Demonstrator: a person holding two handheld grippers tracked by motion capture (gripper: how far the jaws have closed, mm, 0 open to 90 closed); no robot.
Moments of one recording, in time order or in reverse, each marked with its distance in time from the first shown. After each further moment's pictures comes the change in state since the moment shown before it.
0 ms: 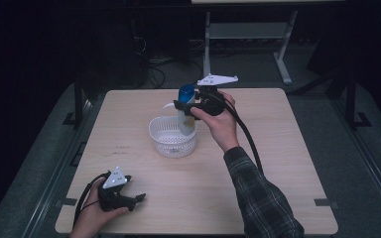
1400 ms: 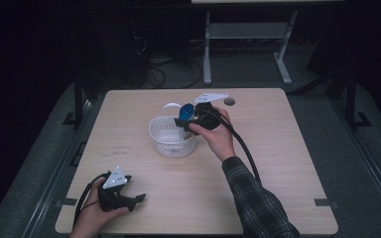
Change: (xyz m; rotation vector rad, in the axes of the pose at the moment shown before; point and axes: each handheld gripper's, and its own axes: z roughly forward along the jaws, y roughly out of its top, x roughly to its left) left arm 0.000 0.000 0.000 0.005 -0.003 0.006; right arm -0.008 -0.052 0.028 0.128 0.005 0.006
